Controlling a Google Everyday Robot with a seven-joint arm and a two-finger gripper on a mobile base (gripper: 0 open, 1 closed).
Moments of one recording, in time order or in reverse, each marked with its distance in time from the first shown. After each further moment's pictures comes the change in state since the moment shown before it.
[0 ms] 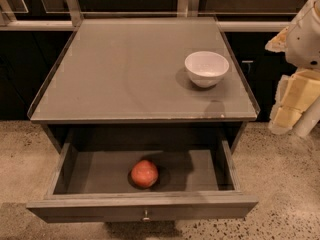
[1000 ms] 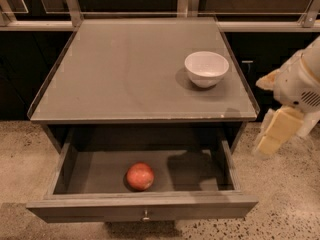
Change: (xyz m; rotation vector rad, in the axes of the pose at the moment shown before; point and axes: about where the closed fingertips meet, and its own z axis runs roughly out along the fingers) arm 0.014 0.021 0.069 -0.098 -0.124 0.109
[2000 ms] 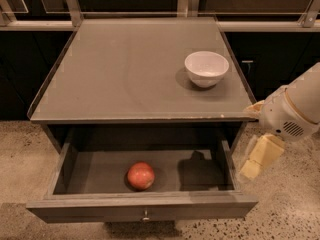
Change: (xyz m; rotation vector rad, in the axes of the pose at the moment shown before) arm 0.006 0.034 0.058 -0.120 -0.093 0.093
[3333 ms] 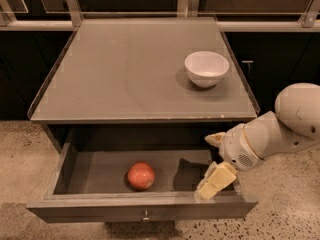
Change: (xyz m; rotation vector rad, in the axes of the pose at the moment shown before) arm -0.020 0.029 0.111 -0.138 -0.218 0.042
